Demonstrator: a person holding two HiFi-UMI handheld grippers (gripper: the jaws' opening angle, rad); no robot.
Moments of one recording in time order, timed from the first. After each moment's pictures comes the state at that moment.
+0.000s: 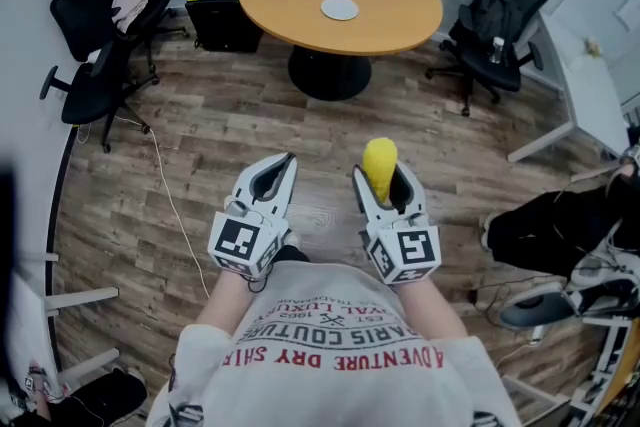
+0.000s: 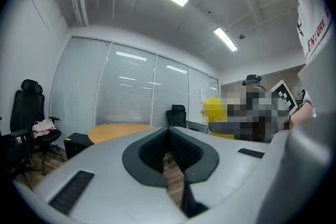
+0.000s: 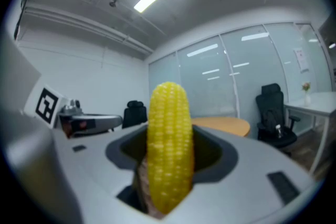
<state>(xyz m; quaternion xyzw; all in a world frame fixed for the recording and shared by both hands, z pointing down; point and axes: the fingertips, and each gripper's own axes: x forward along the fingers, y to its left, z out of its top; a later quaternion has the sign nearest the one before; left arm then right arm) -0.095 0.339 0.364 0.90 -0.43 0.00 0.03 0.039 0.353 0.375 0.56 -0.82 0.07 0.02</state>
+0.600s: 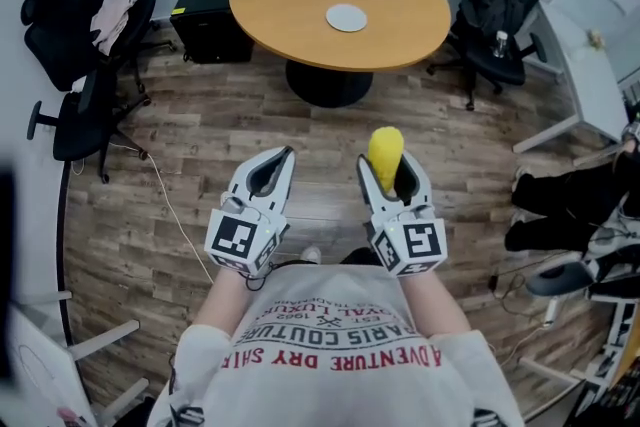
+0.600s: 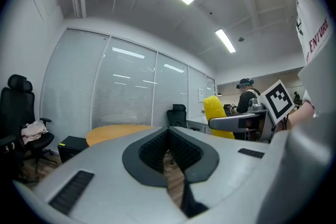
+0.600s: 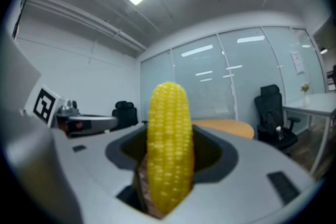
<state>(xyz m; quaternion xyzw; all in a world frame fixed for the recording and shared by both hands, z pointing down) -0.159 0.199 0.364 0.92 -0.39 0.00 0.03 -0.018 0.221 0.371 0.60 -0.80 0.07 0.01</state>
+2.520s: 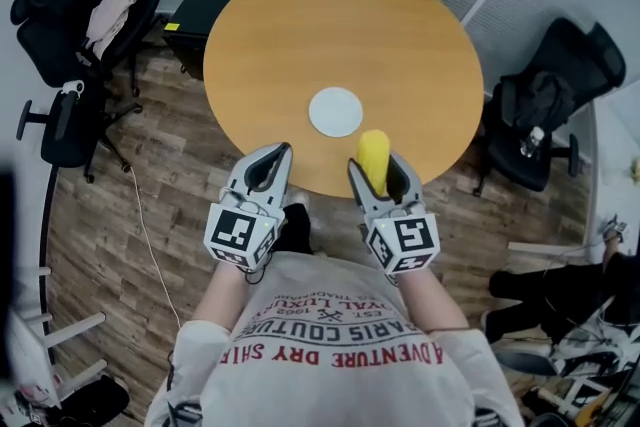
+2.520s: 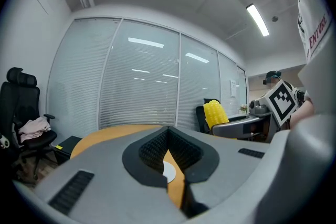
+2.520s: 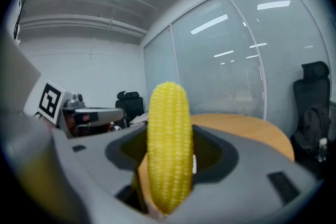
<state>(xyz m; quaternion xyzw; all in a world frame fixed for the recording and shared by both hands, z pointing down) -0.005 -0.201 0.410 0.87 -0.49 0.03 0.06 0.129 -0.203 0.434 0.48 -0.87 0.11 0.07</state>
